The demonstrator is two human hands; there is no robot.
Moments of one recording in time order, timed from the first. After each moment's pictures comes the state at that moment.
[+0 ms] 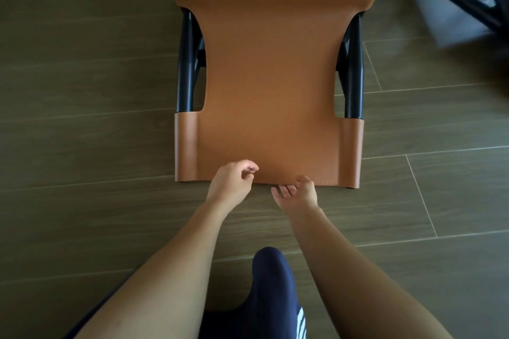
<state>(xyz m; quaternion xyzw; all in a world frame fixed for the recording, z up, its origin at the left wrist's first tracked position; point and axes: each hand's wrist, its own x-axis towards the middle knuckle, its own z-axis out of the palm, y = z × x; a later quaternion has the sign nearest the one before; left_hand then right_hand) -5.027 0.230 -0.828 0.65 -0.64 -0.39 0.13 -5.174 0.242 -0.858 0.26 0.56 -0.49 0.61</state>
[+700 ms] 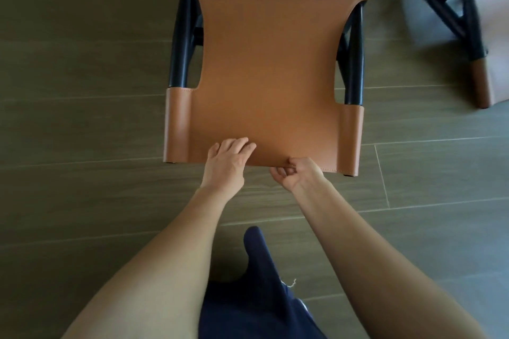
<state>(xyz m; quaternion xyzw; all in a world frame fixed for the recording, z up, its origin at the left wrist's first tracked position) -5.009 0.252 -0.752 0.57 -0.80 -0.16 -0.01 -5.165 0.243 -0.730 0.20 0.64 -0.43 0.61</state>
